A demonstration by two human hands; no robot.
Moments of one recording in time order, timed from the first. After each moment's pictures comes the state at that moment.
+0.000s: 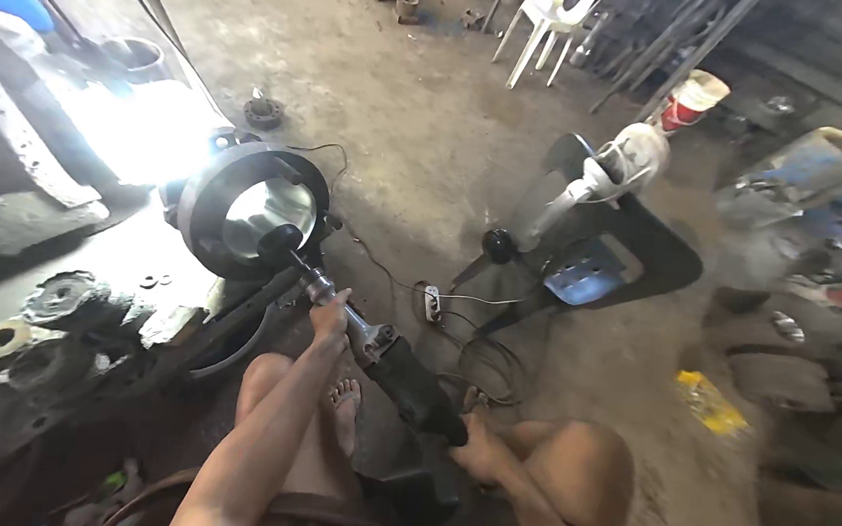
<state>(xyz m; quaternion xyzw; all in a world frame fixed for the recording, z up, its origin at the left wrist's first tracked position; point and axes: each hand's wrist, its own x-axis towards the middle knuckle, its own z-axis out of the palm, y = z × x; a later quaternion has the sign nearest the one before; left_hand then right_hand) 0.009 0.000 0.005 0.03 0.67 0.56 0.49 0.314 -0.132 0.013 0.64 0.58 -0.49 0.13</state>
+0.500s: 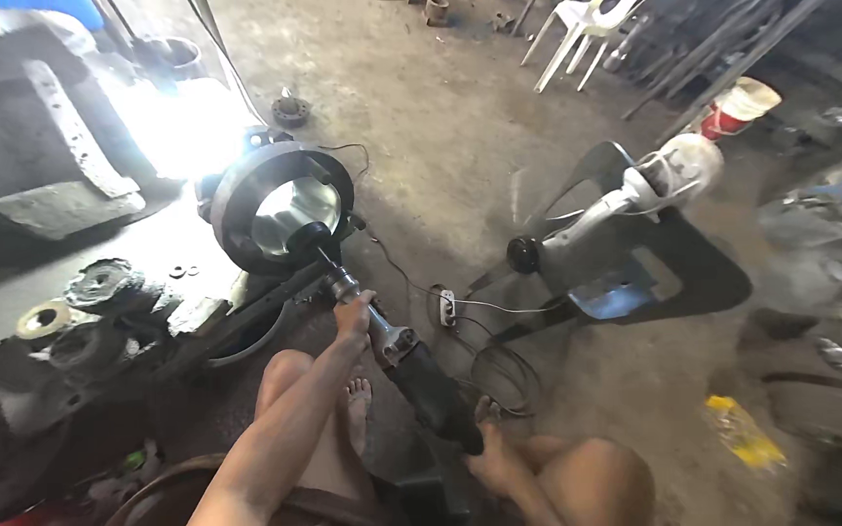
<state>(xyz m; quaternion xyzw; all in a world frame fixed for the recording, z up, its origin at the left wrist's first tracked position) 0.012 0.007 0.001 0.03 0.65 0.57 0.50 0.311 -0.132 0.009 0.66 0.58 -0.45 0.14</state>
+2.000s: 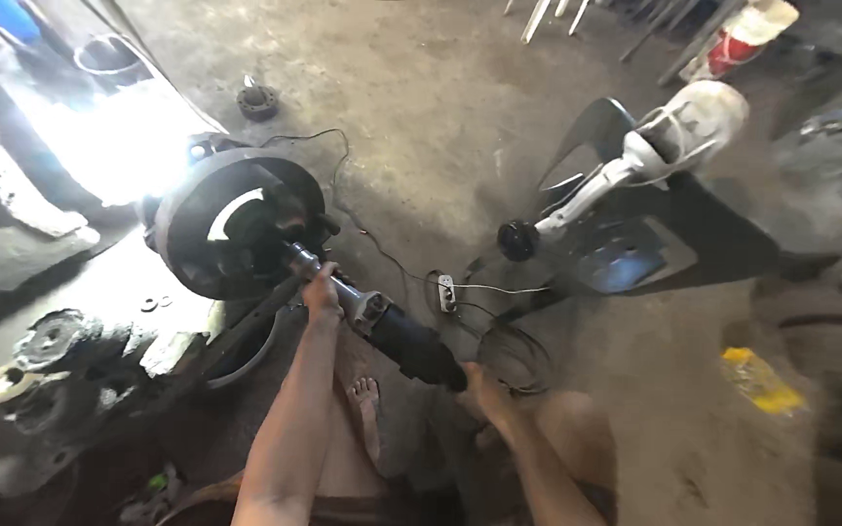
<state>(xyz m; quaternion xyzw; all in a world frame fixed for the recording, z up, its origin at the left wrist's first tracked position) -0.025 0.072 -0.015 0.07 0.65 0.62 0.45 0.281 -0.034 -0.011 0.63 0.64 -0.42 0.12</state>
